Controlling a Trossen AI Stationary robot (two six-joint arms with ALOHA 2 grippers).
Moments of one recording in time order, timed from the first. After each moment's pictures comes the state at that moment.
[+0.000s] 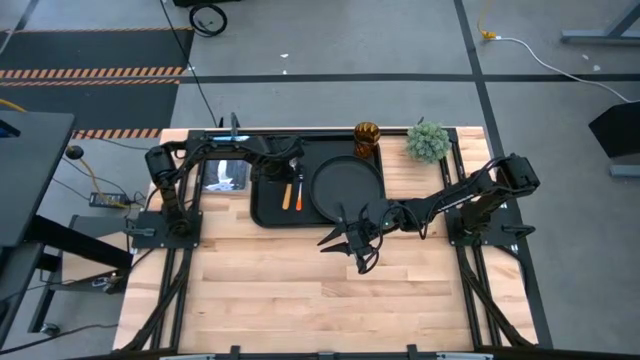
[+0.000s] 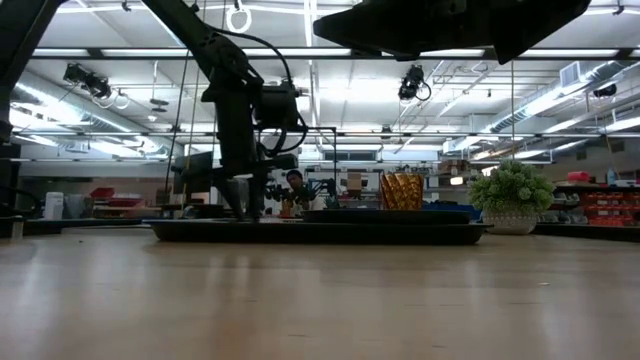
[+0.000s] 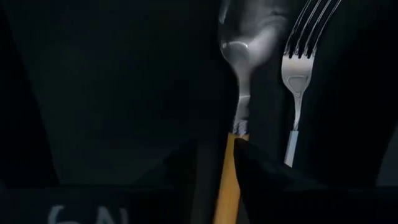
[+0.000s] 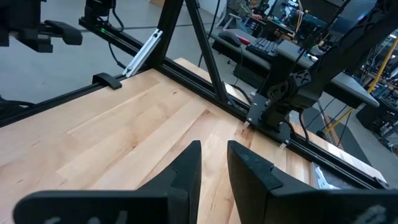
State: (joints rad) left arm 0.47 1.85 1.17 -0.65 -0.02 -1.04; right arm 0.18 1.58 0.79 0.59 -0.13 -0.45
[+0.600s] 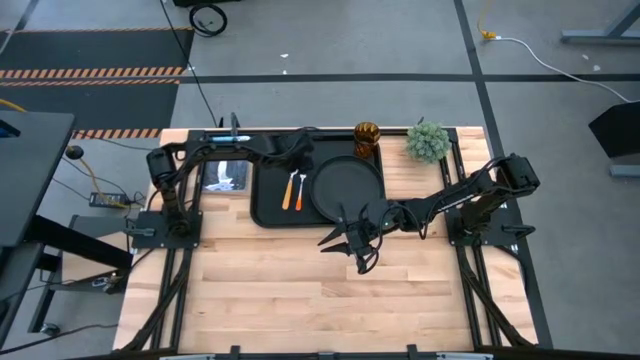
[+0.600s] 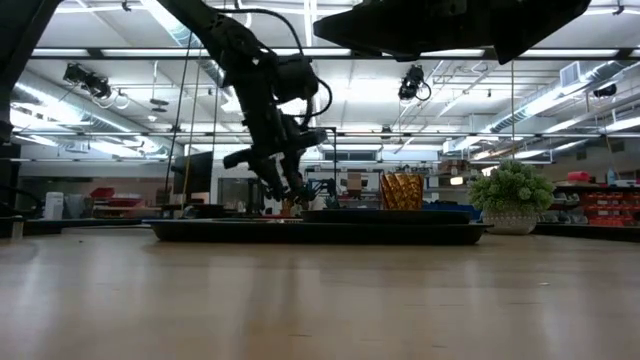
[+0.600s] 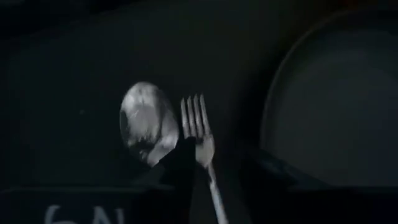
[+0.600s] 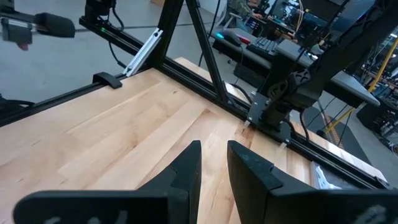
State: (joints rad) left arm 0.42 1.85 1.27 -0.51 -0.21 -0.75; right arm 0.18 1.58 0.79 0.59 -0.13 -0.45
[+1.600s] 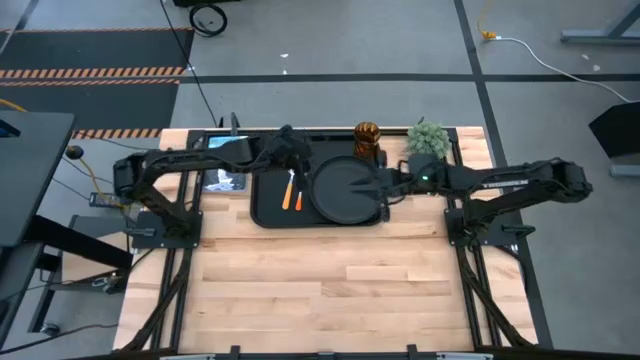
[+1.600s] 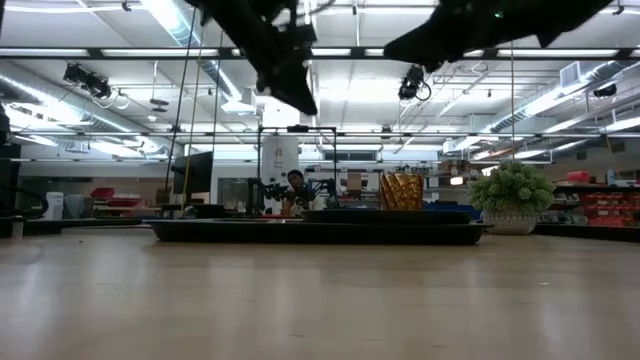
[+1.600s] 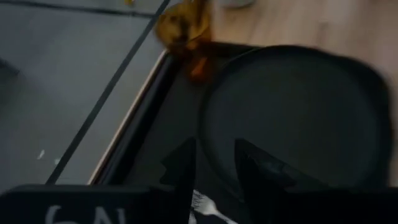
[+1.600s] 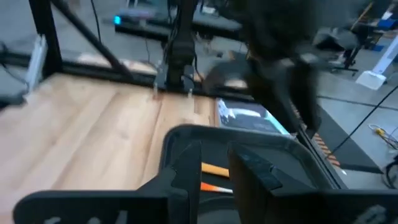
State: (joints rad) left arm 0.28 1.58 1.27 -0.38 -0.28 0.10; right arm -0.13 1.09 0.67 0.19 -0.07 -0.22
